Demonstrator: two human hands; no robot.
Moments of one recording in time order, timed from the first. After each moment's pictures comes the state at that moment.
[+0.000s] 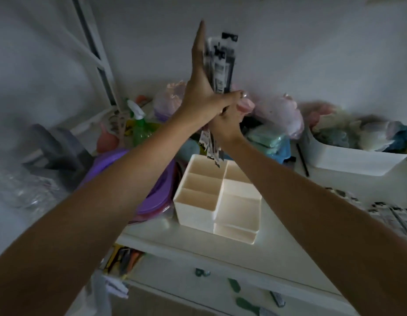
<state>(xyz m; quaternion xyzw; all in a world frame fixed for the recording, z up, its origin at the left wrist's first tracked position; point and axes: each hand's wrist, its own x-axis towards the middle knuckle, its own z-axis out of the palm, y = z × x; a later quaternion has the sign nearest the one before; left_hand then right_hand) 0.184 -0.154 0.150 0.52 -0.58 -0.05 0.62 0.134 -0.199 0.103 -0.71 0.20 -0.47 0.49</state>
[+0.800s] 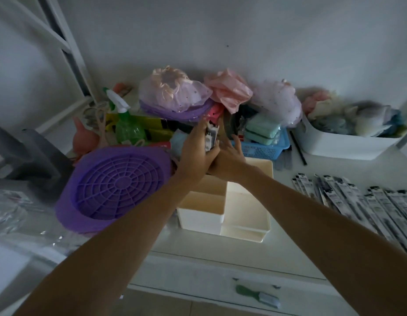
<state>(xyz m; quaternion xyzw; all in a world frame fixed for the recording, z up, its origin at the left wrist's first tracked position) 0.213 -0.163 0.016 0.70 -0.53 0.08 0.47 0.145 -0.234 -0.007 -0.94 0.32 -0.09 0.02</state>
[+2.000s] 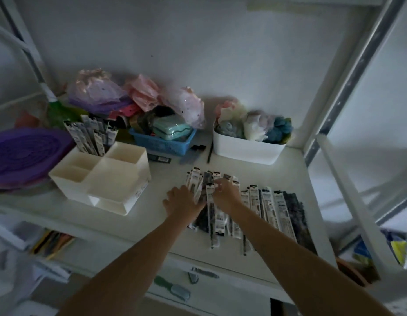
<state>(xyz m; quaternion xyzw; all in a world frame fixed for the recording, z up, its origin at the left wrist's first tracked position) -0.081 -0.234 -0.071 0.92 -0.34 -0.14 0.11 -0.171 -0.305 -0.038 -0.76 0.48 -0.14 0.41</state>
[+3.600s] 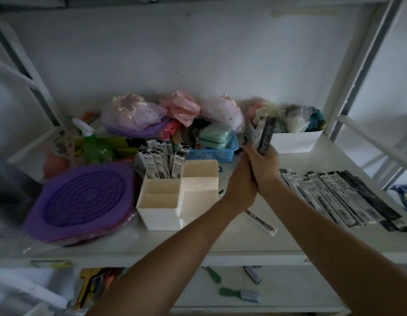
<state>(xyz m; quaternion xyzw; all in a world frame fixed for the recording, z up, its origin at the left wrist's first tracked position) 0.018 -0.161 0.020 0.61 -0.59 -0.23 0.47 -0.032 -0.209 0.041 -0.52 0.47 -0.54 0.47</state>
